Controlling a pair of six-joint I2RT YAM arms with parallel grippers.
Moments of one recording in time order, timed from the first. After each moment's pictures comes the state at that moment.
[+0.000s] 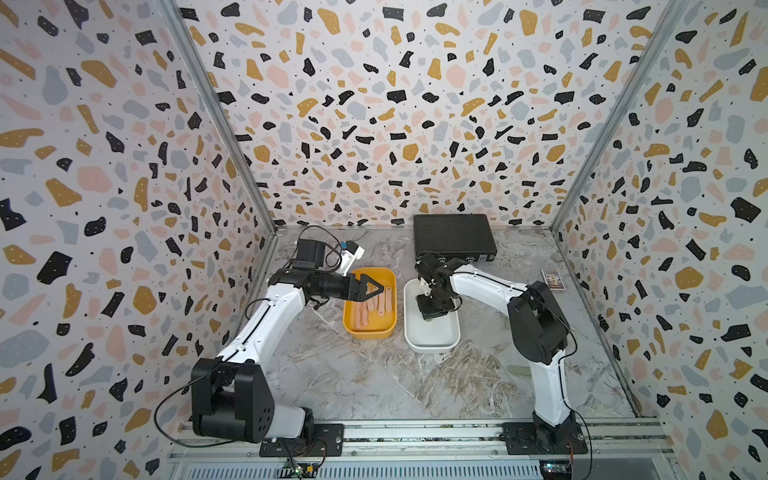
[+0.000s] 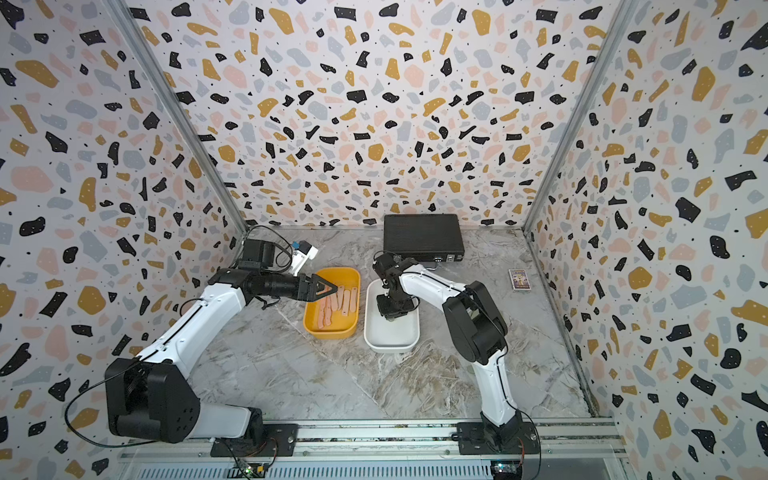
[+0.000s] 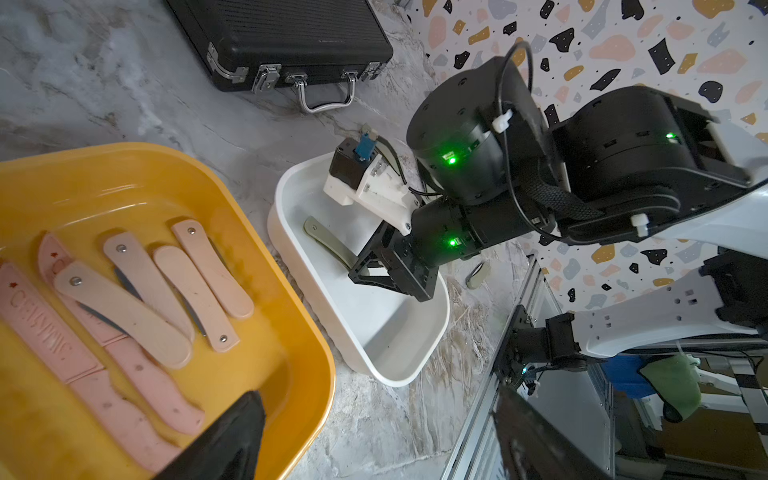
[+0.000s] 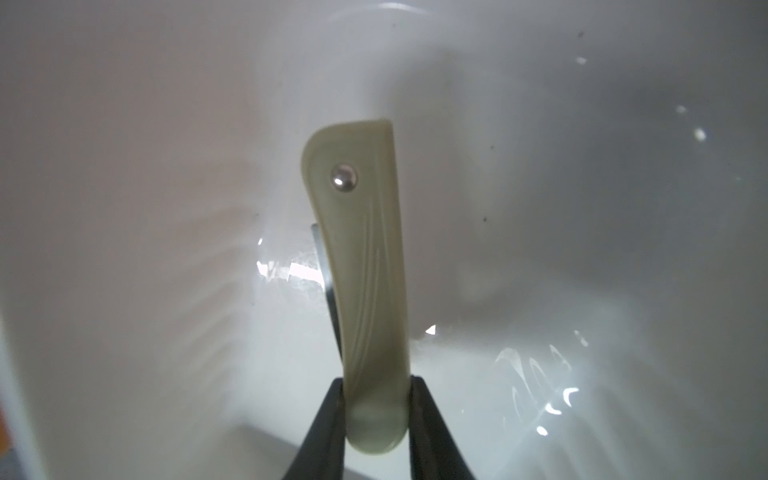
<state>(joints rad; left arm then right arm) -0.12 1.40 1.14 -0.68 0.89 0.01 0.68 2.09 1.61 -0.92 -0.15 0.36</state>
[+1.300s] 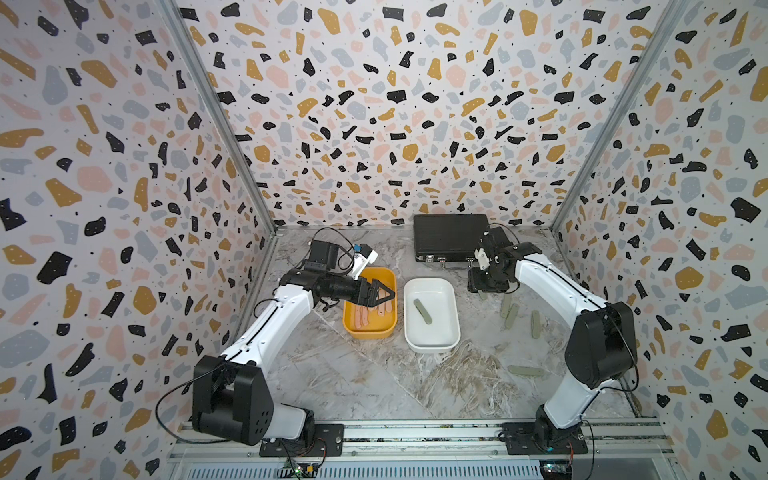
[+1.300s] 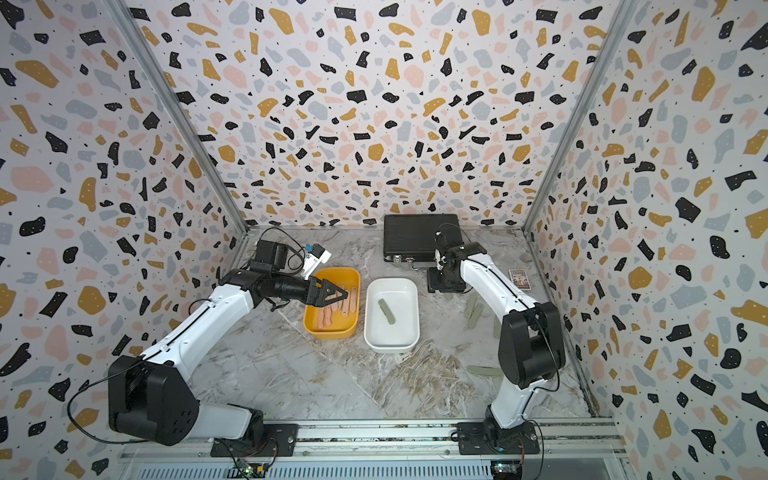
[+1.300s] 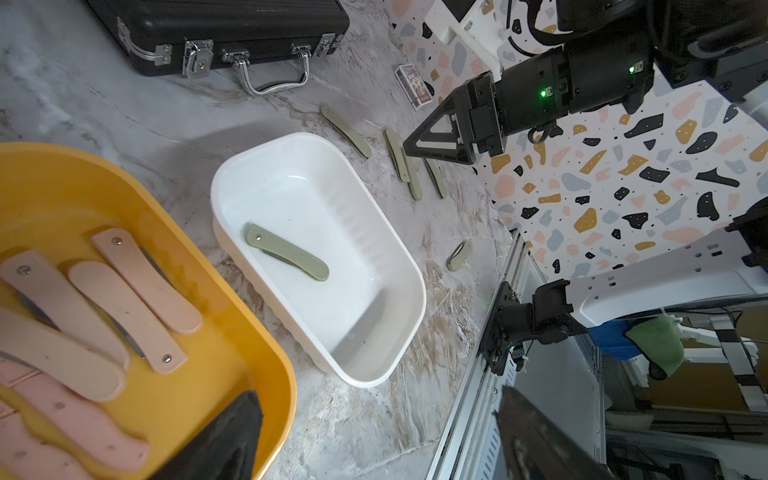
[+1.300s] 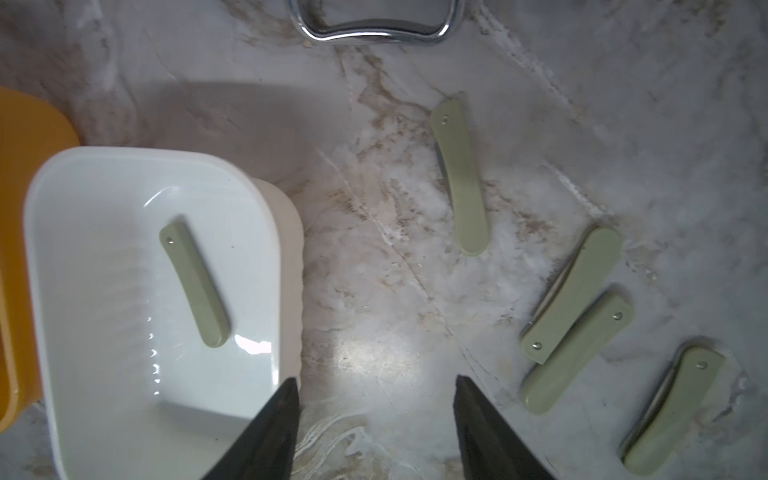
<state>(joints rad) -0.22 1.40 1.14 -0.67 0.90 0.01 0.32 1.73 1.44 -0.94 -0.06 0.25</state>
